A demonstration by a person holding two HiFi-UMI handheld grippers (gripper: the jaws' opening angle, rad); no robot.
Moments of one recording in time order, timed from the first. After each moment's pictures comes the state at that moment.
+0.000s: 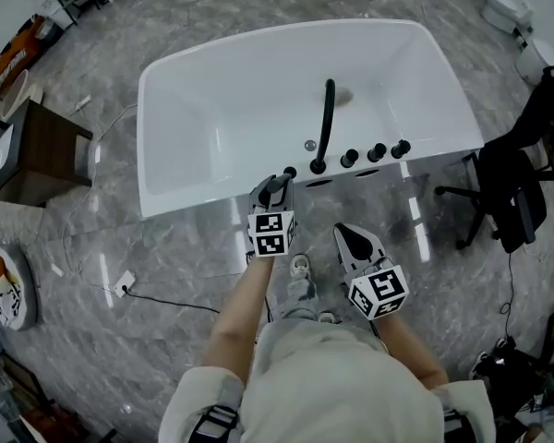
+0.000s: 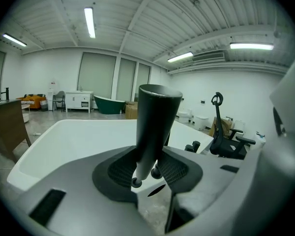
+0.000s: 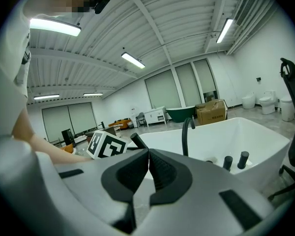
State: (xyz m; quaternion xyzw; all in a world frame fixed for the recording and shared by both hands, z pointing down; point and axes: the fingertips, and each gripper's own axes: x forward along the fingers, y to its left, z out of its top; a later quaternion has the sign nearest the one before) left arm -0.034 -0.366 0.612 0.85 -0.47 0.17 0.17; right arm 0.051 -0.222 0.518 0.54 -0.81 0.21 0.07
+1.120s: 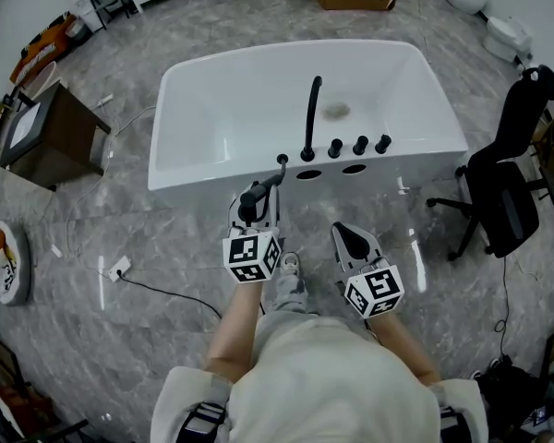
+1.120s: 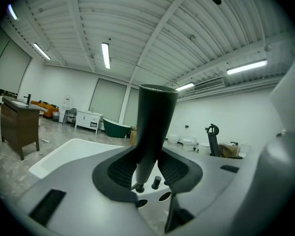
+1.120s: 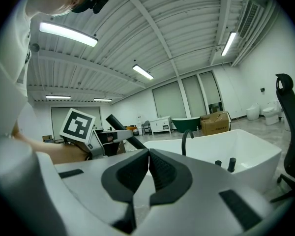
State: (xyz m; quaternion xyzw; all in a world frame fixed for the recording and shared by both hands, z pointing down) left arm -0.057 -0.197 0.453 0.84 -0.53 0.01 0.11; right arm 0.075 -0.088 0.466 0.53 -0.84 0.15 0.04
